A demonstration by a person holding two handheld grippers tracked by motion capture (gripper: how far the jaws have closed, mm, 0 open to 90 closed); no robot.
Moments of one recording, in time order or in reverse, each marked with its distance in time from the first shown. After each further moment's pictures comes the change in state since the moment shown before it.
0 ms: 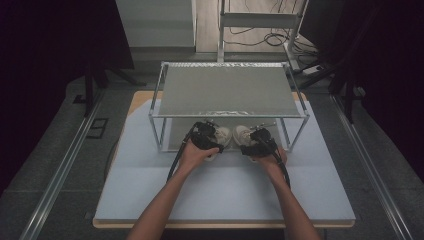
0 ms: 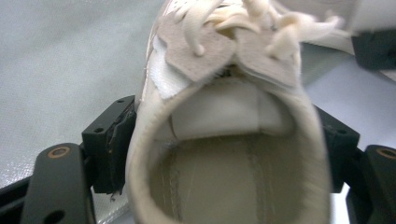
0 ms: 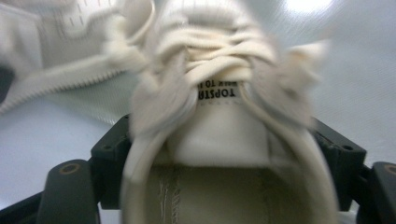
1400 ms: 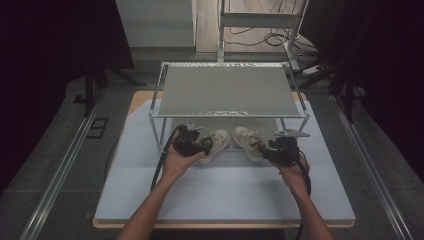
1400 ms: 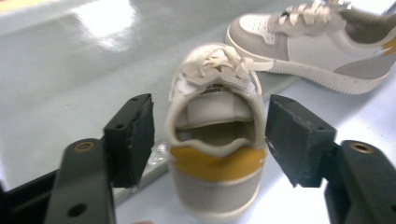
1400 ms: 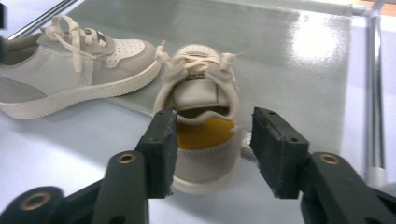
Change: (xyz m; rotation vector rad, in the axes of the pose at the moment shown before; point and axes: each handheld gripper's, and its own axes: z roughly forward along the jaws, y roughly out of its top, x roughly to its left) left arm 0.012 -0.040 -0.067 -0.267 -0.016 -0.005; right arm -0.025 -0.029 -0.080 -0.200 0.089 0.035
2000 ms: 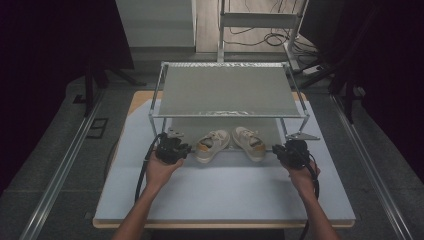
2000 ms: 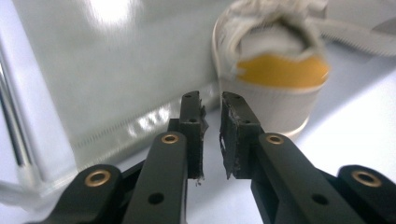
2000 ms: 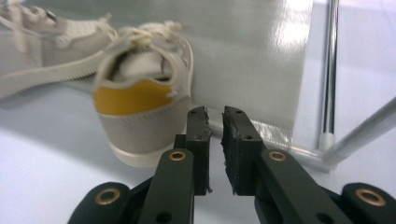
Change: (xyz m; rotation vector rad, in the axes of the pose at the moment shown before) left arm 0.031 -0.038 -0.015 0.053 0.013 -0.047; right arm -0.029 -0.018 -0.003 0.032 -0.058 0.030
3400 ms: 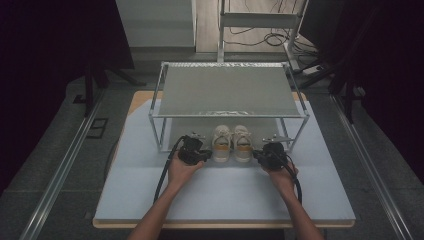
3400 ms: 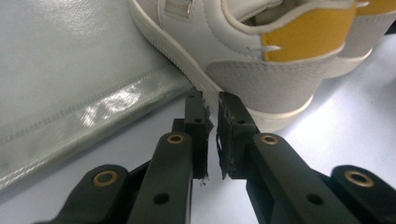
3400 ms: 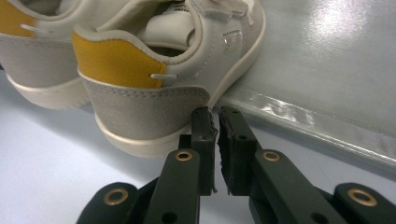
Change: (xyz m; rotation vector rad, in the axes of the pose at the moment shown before) left arm -0.037 0.012 0.057 0.077 -0.155 -0.022; right arm 0.044 -0.005 0.042 0.061 0.095 -0.043
